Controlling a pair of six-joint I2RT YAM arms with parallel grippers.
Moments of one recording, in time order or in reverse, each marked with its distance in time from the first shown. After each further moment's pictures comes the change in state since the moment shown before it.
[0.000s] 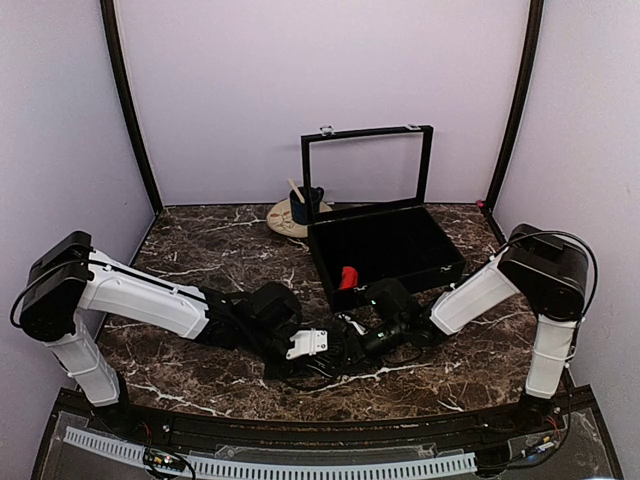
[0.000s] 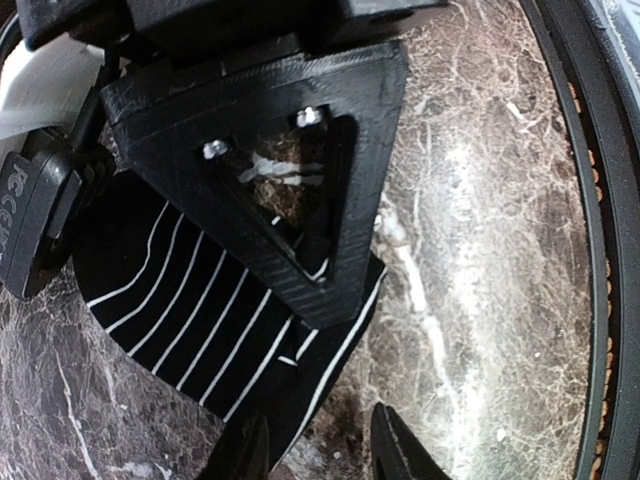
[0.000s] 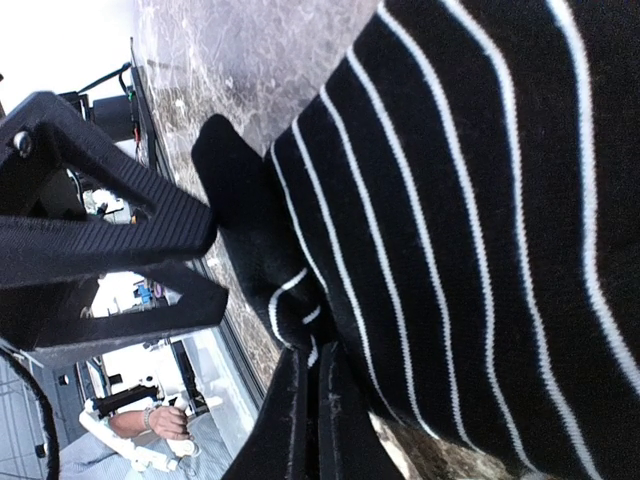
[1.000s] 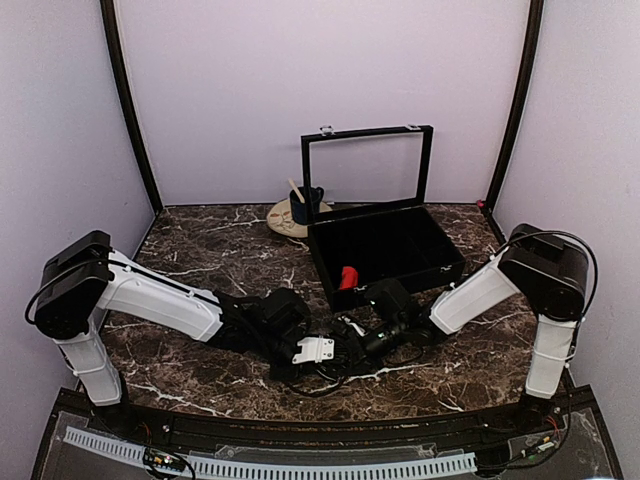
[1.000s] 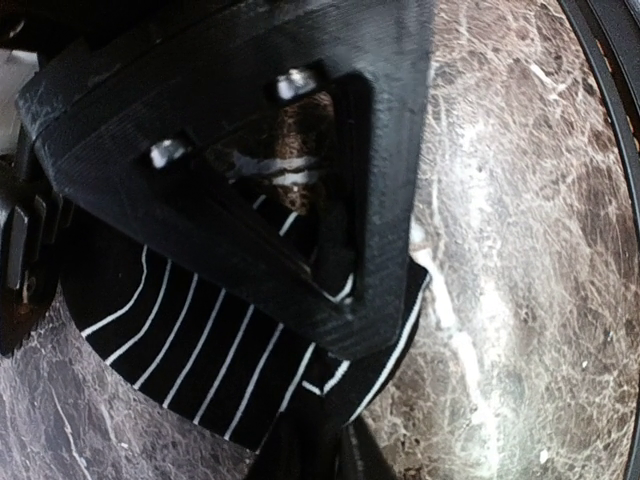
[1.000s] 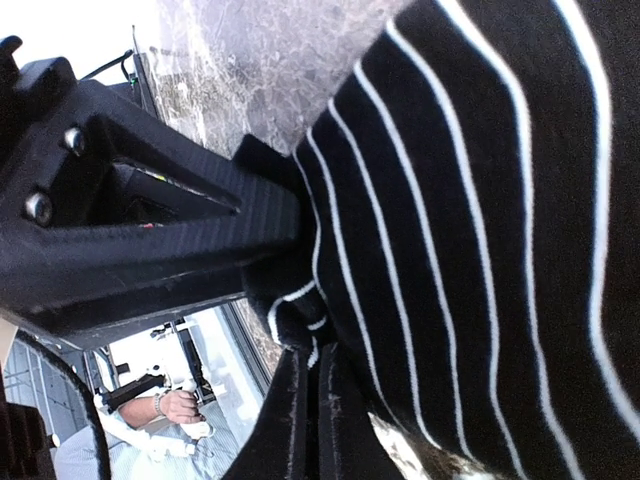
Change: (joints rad) left arm -0.010 0.085 0.030 0.024 -0.053 0.094; right arm 0.000 -0.001 0.006 -0.029 -0.037 -0.001
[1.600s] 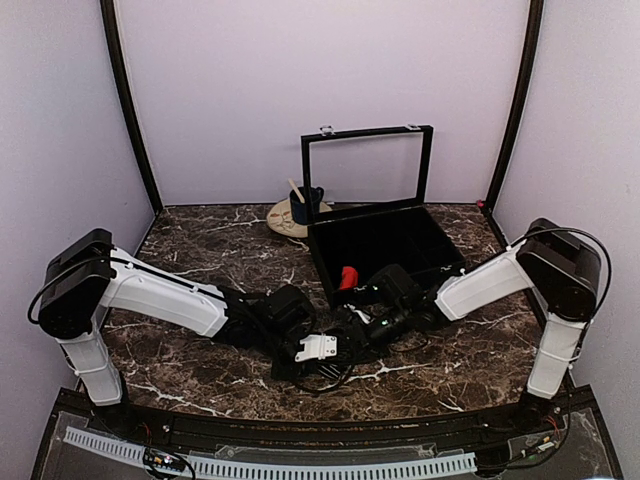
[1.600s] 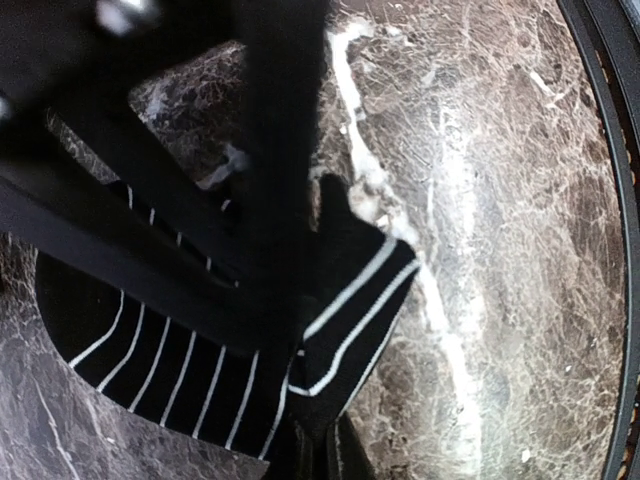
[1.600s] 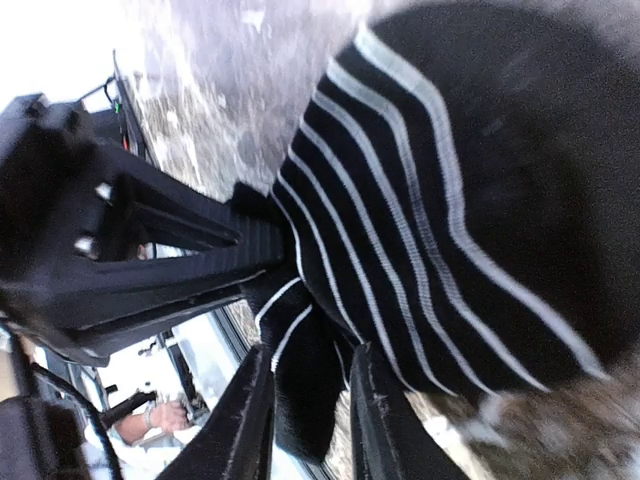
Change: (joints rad) left arm 0.000 0.024 0.063 -0.102 0.030 -0.047; right arm -0.038 -0.048 0.061 -0.190 0.045 -0.065
